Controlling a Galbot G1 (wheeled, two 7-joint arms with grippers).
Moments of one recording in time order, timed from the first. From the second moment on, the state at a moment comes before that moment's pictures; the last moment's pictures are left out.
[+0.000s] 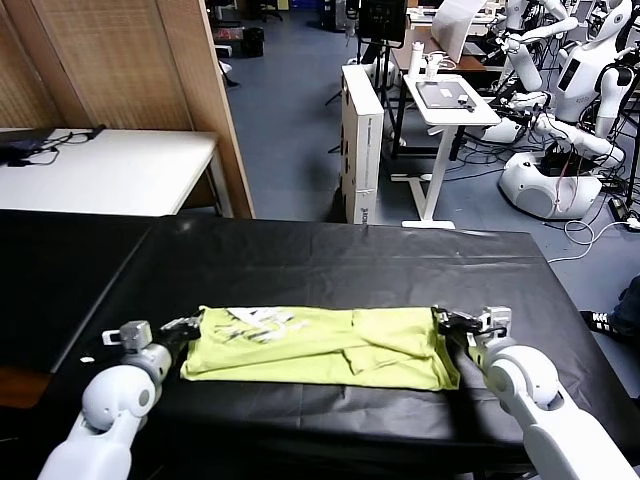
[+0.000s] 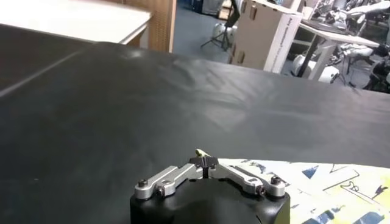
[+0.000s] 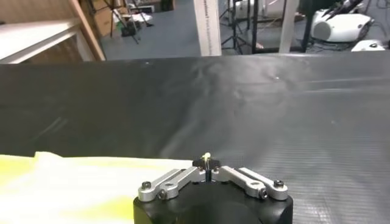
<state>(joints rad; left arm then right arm) 1.22 -1.11 -0.57 -1.81 -0.66 0.56 -0.08 -1.09 0.96 0.36 1.78 0.81 -0.58 0.16</state>
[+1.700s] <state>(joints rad) 1.38 -0.91 -0.69 -1.90 -1.04 0.74 -0.01 -1.40 0.83 0.67 2.06 0.90 -0.35 0.04</state>
